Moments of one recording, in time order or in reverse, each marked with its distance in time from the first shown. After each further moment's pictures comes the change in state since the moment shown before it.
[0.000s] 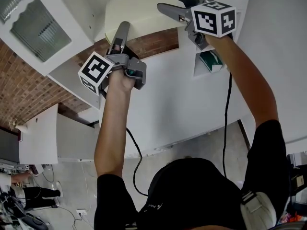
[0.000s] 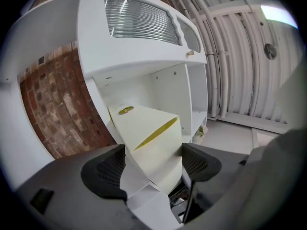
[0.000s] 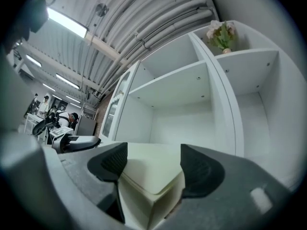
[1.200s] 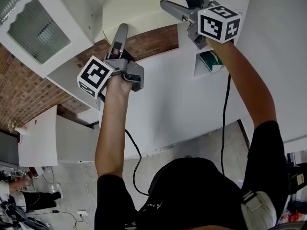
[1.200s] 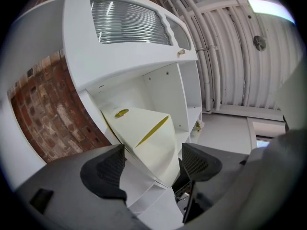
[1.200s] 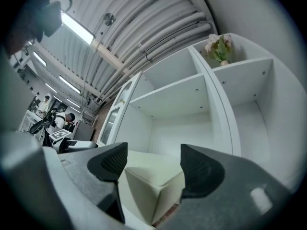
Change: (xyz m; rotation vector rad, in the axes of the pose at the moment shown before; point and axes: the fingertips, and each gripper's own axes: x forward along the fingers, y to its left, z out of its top) left arm -0.006 0.002 0.008 0.120 0.016 -0.036; right arm -0.006 -0.003 0.011 -0.032 -0.144 -0.017
